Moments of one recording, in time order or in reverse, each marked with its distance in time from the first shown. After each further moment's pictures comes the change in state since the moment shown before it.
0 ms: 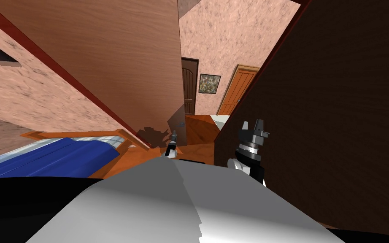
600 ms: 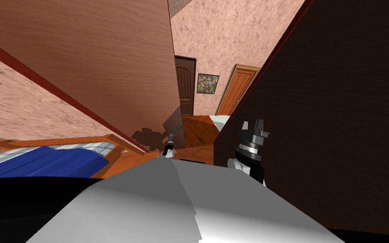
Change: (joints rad) arm -0.004 0.045 0.018 0.021 0.010 0.003 0.068
